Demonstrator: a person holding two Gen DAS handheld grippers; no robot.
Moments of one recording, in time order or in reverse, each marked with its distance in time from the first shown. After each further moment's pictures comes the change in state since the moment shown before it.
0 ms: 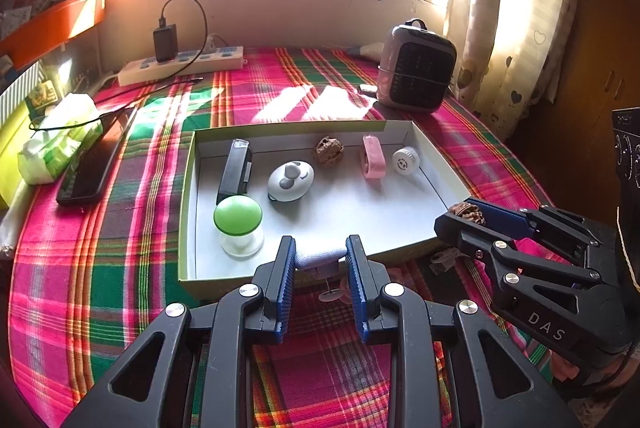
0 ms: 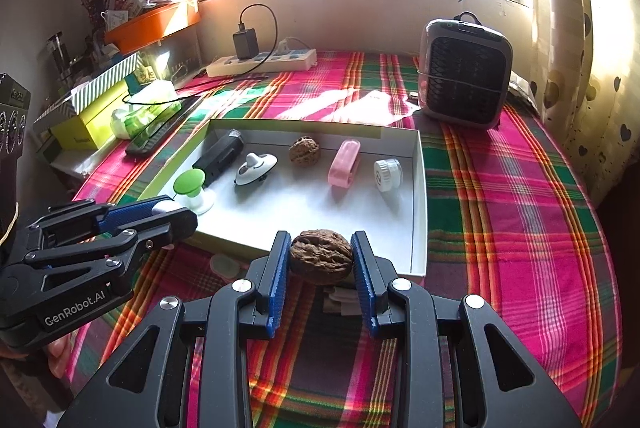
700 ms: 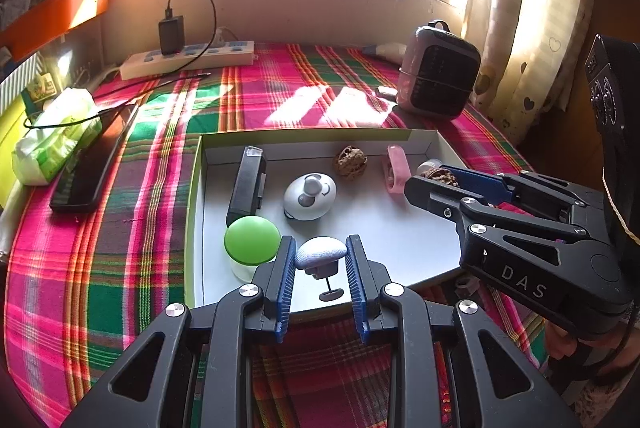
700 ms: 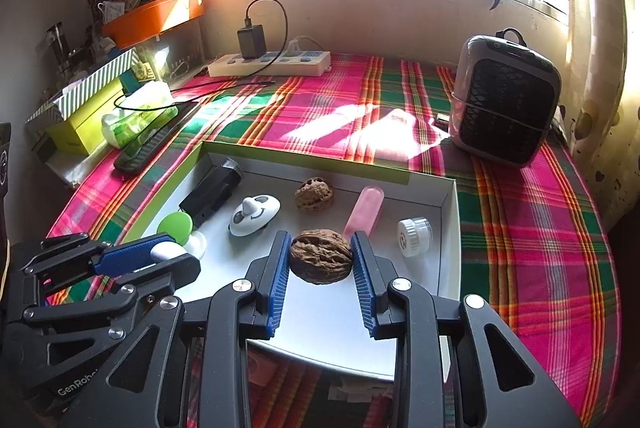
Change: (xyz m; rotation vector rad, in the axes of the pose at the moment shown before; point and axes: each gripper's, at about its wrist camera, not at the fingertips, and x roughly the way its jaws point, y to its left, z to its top) left arm 0.023 0.014 0.015 -0.030 0.016 0.015; right arm 0.041 0.005 0.038 -0.048 0.034 0.025
